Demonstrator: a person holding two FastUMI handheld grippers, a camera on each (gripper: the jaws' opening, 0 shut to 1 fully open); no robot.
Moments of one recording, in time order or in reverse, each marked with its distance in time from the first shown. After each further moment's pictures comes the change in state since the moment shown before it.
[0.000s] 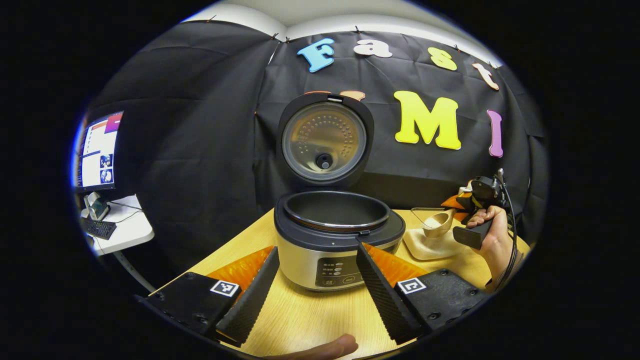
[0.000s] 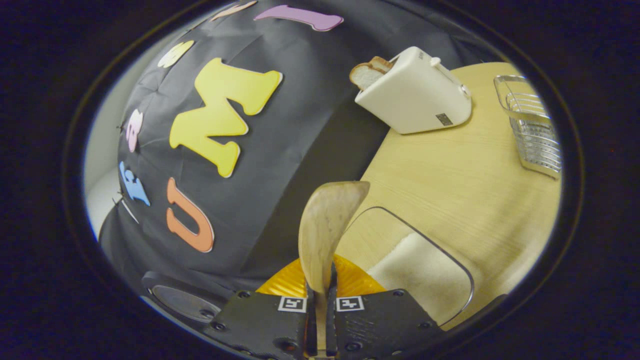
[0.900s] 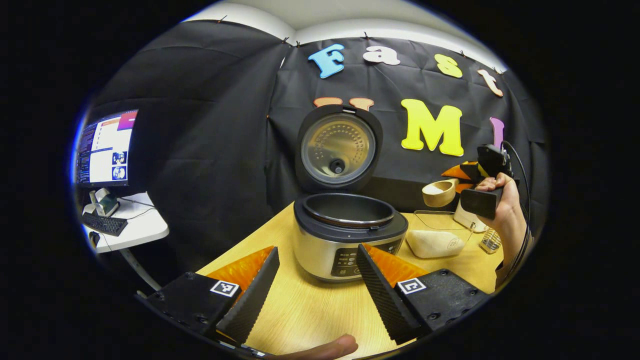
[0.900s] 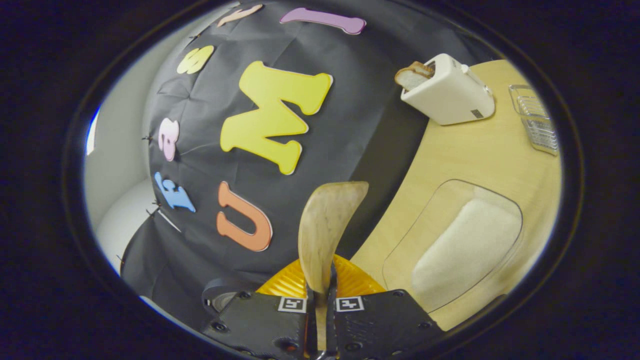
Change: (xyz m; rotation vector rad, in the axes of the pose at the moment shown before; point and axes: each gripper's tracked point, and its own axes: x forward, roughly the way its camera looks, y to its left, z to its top) left arm -0.044 0.035 0.003 -0.034 -0.012 0.045; right arm -0.060 0.133 -0.037 0.029 0.035 0.200
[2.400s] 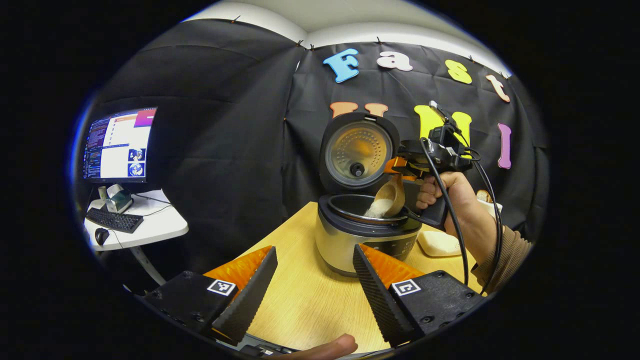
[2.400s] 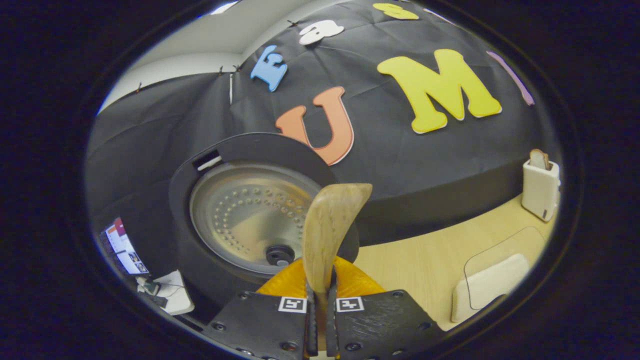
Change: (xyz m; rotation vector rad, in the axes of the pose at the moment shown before) left arm -0.023 0.033 -0.002 -0.019 -0.012 0.050; right arm 0.063 0.080 -0.197 -0.881 0.144 0.065
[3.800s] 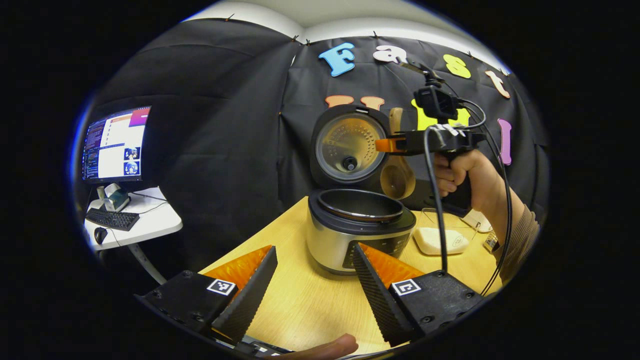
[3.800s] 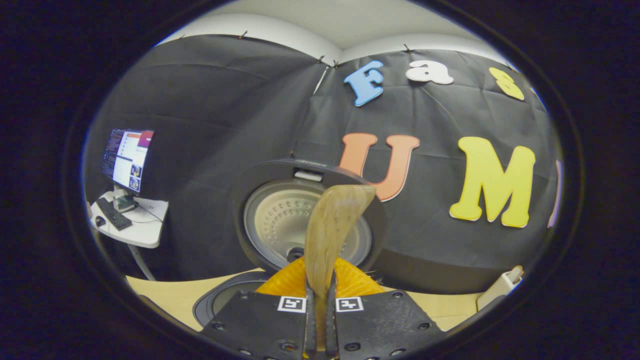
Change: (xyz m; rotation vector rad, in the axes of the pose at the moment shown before) left arm 0.007 -0.033 -0.002 0.003 0.036 -0.021; right arm -0.055 0.015 0.048 -0.504 -0.082 0.093
